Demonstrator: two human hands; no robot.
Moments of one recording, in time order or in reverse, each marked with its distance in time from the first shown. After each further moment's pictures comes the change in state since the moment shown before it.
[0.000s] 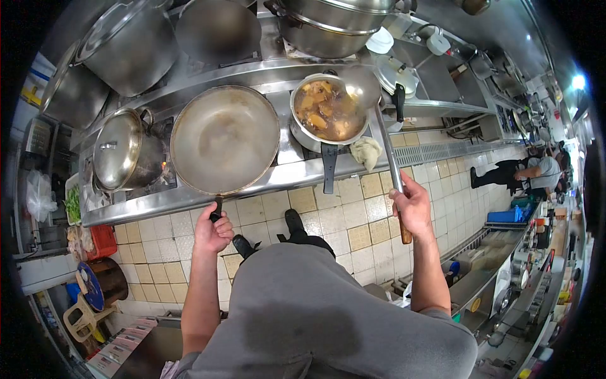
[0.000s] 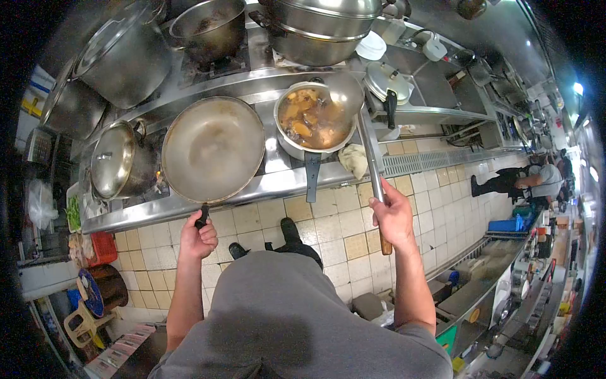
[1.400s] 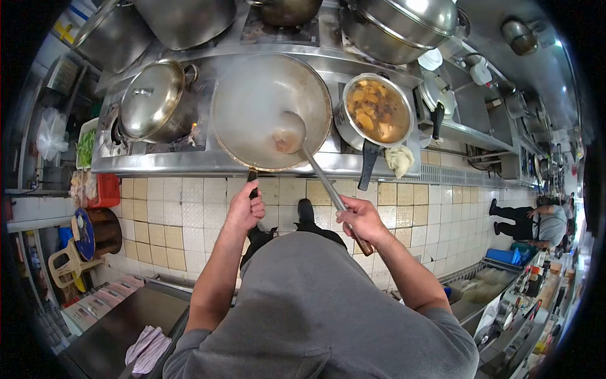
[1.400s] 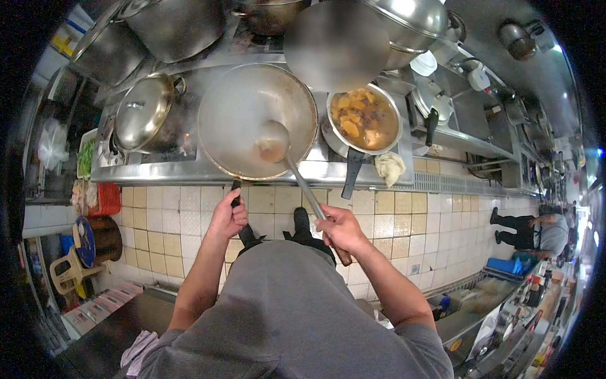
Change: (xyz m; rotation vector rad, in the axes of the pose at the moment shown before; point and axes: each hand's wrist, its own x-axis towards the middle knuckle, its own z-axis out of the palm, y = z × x) left_hand 0.010 -0.028 -0.012 0.161 0.062 0.209; right_hand -0.010 0.036 0.157 0.004 -0.653 0.280
